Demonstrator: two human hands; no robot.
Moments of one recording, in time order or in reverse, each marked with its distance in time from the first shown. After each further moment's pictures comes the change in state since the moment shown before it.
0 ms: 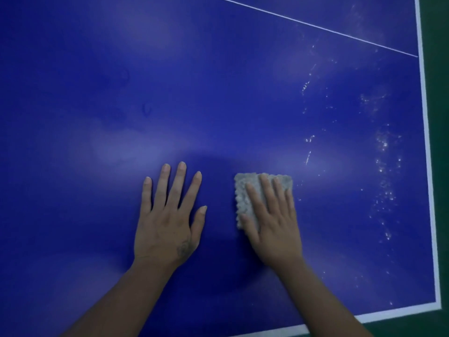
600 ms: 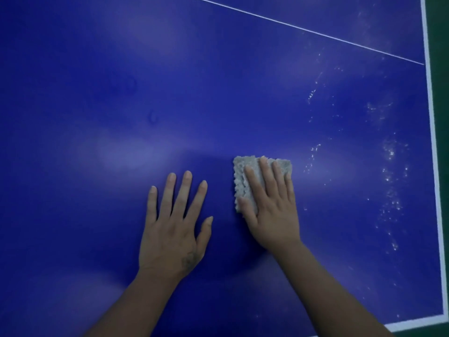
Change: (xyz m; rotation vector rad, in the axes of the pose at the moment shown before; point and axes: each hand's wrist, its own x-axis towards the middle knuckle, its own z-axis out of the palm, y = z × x) left_hand 0.001 -0.002 0.002 0.003 -0.013 0.005; right_hand 0.055 -0.010 -0.004 0.012 0.025 0.013
